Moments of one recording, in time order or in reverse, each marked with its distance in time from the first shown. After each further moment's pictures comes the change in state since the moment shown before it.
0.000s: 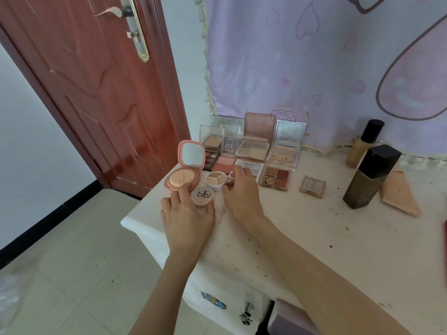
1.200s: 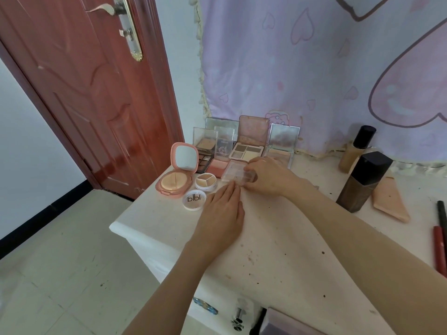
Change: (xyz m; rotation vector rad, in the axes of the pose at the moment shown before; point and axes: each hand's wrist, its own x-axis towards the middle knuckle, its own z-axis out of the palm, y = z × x) left_hand 0.002 0.044 0.022 0.072 -0.456 0.556; right_hand 0.059 0.035 -0.074 -0.700 -0.397 -0.206
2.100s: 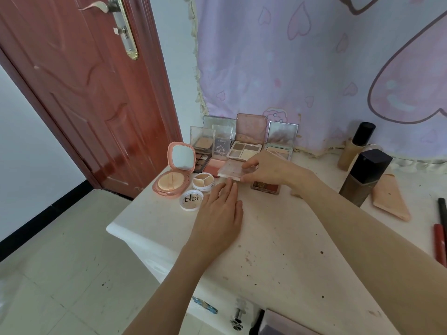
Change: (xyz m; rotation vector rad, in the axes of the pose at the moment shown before) left_hand -0.001 0.002 -0.001 0.036 0.052 0.019; right_hand 0.001 0.005 -0.017 0.378 -0.073 0.116
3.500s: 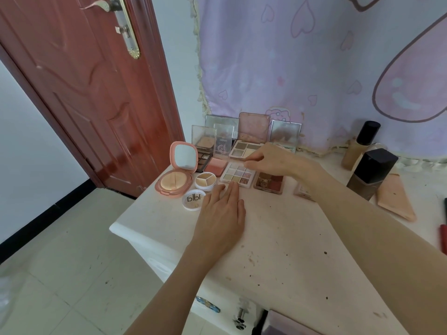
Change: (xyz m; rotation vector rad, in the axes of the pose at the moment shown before) left_hand -0.002 0.002 0.001 0.040 -0.083 -0.085; right_hand 0.008 0.001 -0.011 0.056 -0.019 -0.046
